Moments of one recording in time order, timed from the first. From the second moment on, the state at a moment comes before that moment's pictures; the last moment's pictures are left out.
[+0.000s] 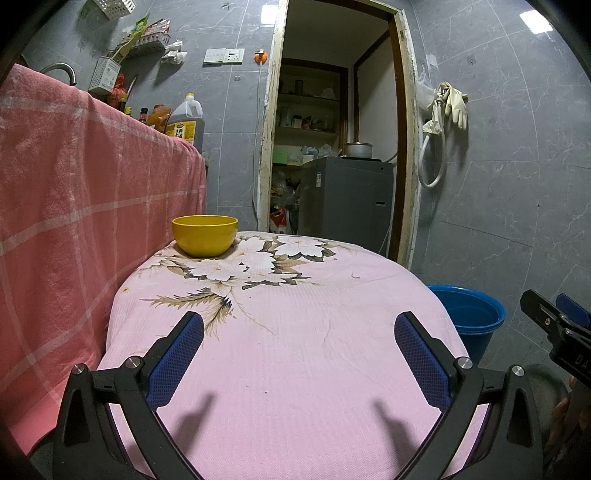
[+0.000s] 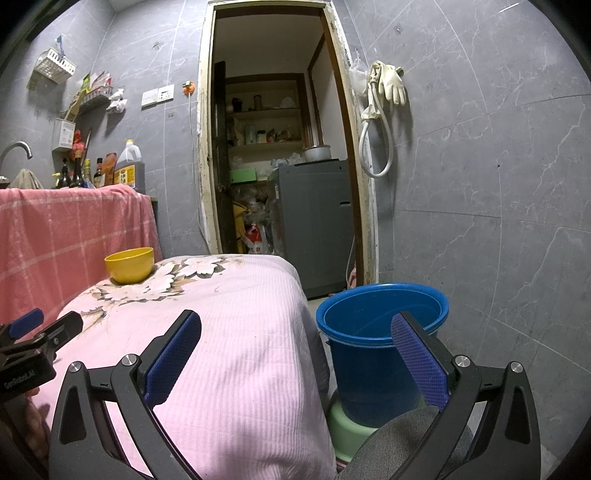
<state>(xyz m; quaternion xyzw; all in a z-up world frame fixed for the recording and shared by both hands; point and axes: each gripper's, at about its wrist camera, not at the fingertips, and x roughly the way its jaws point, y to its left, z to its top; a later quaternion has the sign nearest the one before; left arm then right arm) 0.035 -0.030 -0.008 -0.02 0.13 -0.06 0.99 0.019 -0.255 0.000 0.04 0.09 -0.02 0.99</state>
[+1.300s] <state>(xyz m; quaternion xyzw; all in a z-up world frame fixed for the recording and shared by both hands) 0.034 -0.033 -0.009 0.00 0.12 -0.05 0.99 0.019 -0.254 0.001 0.04 0.09 -0.02 0.99</state>
